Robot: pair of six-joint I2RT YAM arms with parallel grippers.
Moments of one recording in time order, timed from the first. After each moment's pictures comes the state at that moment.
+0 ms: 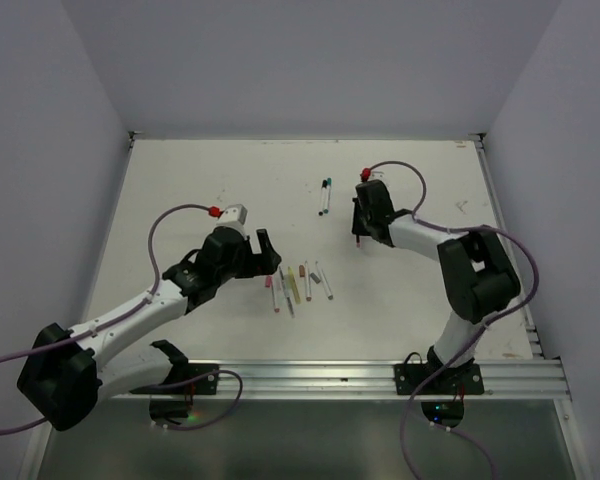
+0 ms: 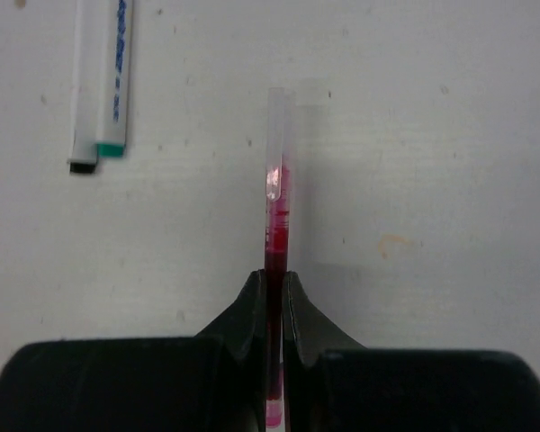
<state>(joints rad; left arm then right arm) -0.64 1.07 0.59 -0.17 -0.15 -0.64 0.42 1.86 1.12 -0.10 0.24 0.40</state>
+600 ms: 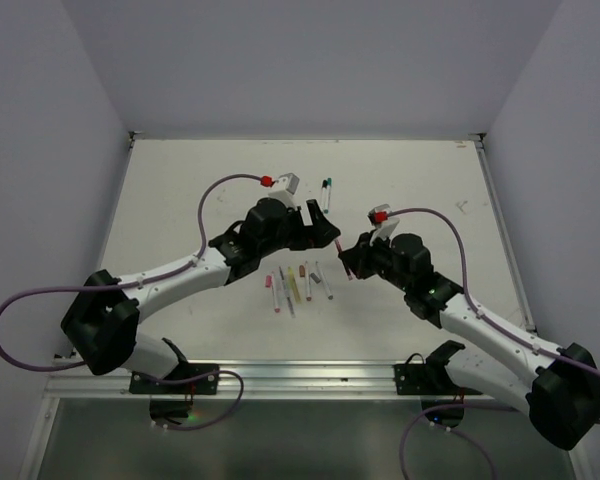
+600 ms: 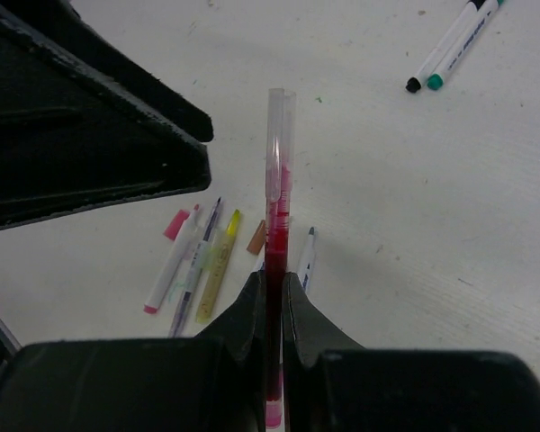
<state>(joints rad) -0.78 1.42 0.92 0.09 0.01 -0.77 0.62 0.99 0.51 0.13 -0.07 0.35</state>
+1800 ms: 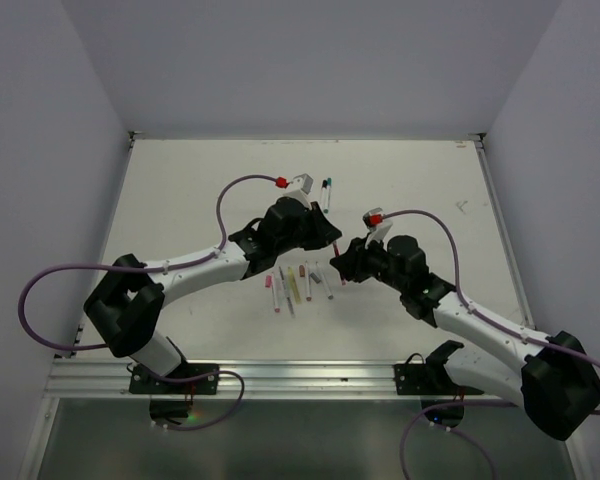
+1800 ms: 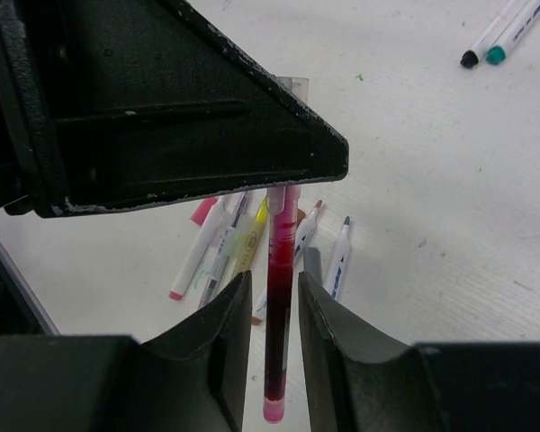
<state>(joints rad) -0.83 1.58 1.01 0.14 -0.01 -0.85 0.62 1.02 0.45 0.24 -0.18 0.40</state>
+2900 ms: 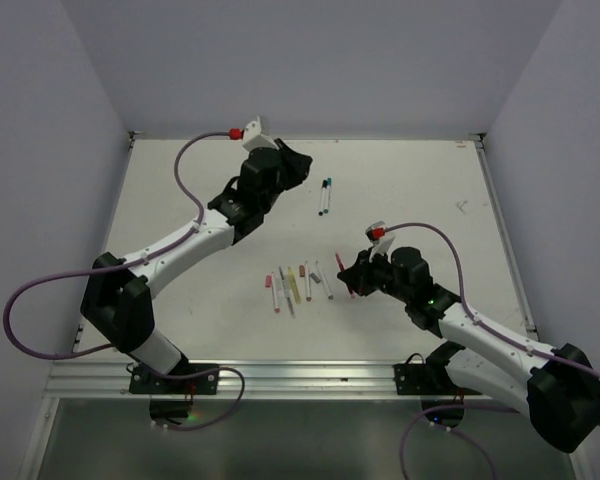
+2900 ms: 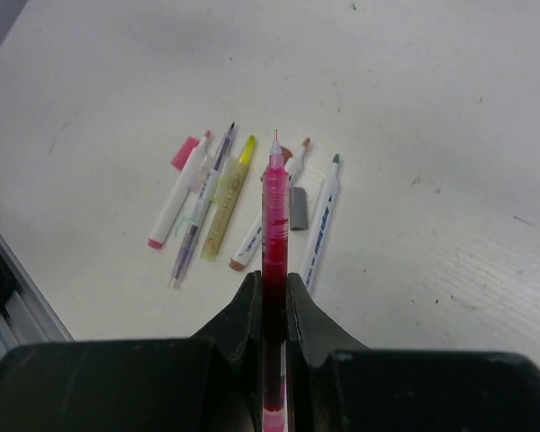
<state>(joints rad) -0.69 1.59 1.27 0.08 -0.29 -0.86 0.62 0.95 0.38 0.19 -0.19 0.38</state>
